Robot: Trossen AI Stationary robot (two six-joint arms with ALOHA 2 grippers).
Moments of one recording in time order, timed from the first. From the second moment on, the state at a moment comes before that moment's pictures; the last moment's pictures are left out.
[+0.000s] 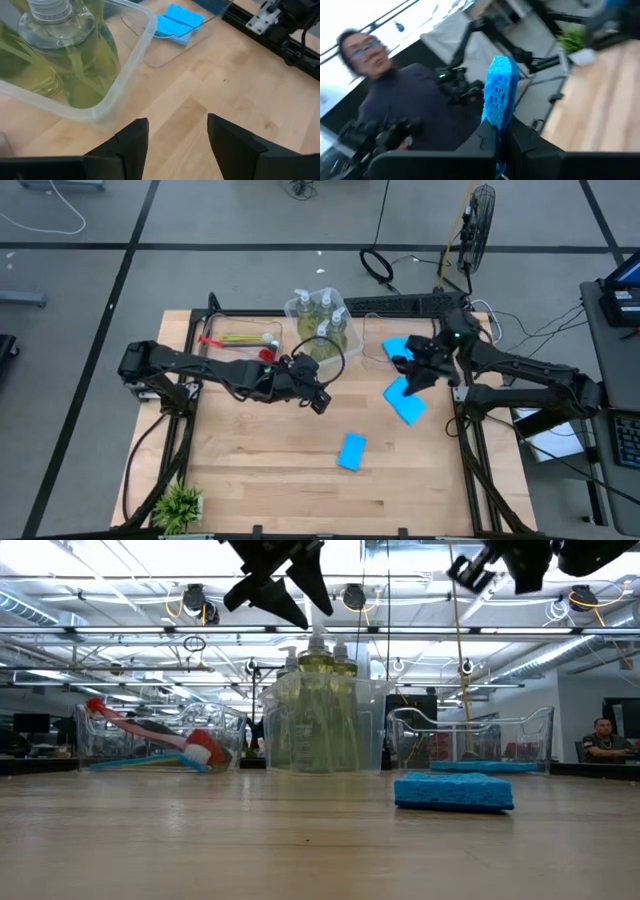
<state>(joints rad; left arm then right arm) -0.11 1.63 1.37 -0.53 -0.50 -0.70 -0.49 0.94 0.64 0.39 -1.37 0.84</state>
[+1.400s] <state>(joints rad) -0.12 1.53 1.25 -0.70 -0.58 -0.83 -0.78 1.01 0.64 -0.23 -0.10 0.33</state>
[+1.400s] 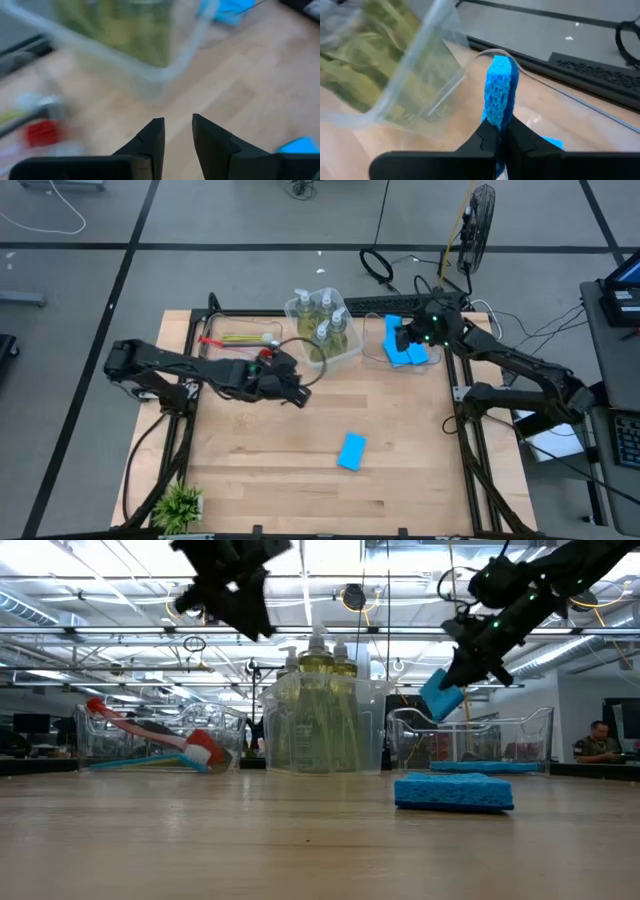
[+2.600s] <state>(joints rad) -0.11 1.19 0.87 -0.44 -0.50 -0.70 -0.79 1.26 0.65 -0.16 -0.24 0.38</state>
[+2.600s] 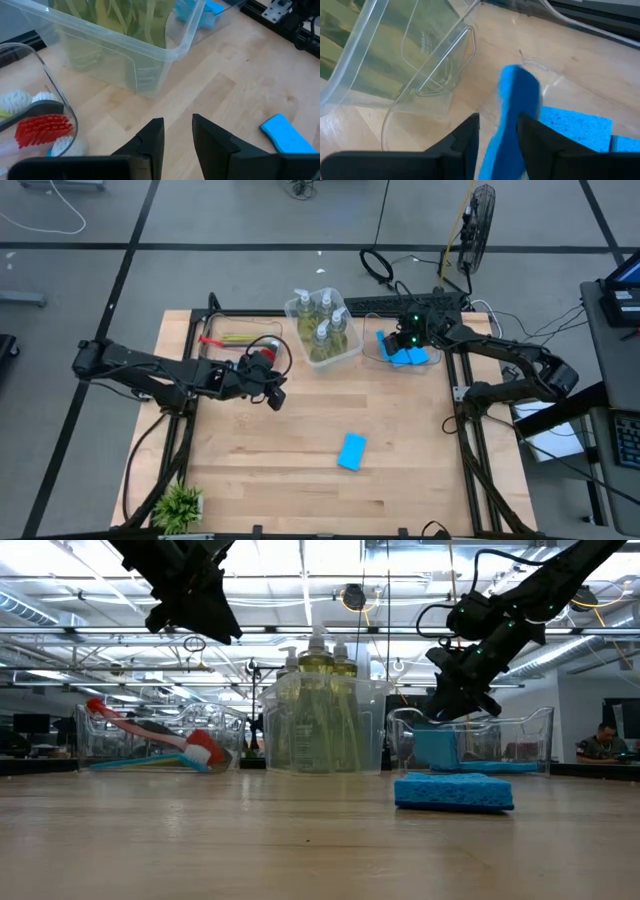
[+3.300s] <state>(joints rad) -0.22 1.19 0.88 -0.33 -0.48 -0.69 -0.79 1.10 0.65 -0.19 -0.24 0.34</state>
